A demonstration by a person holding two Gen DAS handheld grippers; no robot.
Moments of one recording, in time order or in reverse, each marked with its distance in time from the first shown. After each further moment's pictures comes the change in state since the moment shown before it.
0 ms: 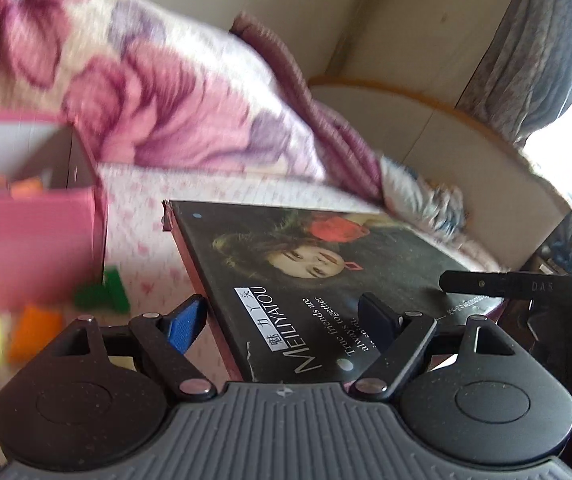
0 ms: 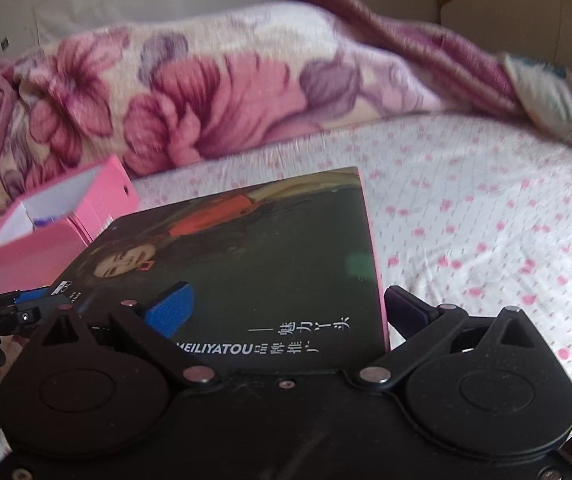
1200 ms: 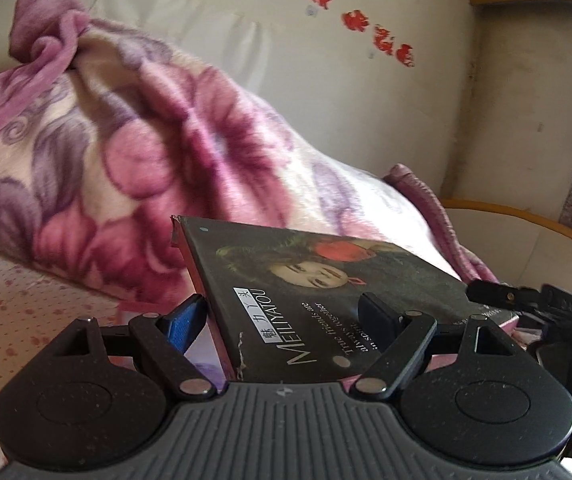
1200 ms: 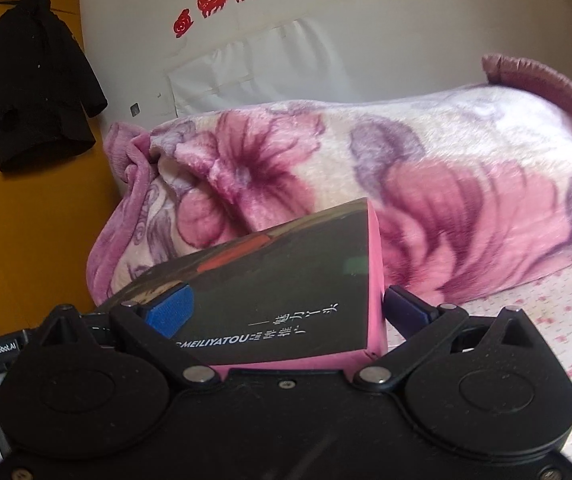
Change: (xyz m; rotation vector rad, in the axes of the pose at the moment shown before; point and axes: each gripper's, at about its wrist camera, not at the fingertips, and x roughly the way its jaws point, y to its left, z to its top) left arm -0.124 0.212 0.110 -0.039 -0.297 0.318; right arm 0.137 0.225 0.102 -0.045 -0.248 0.435
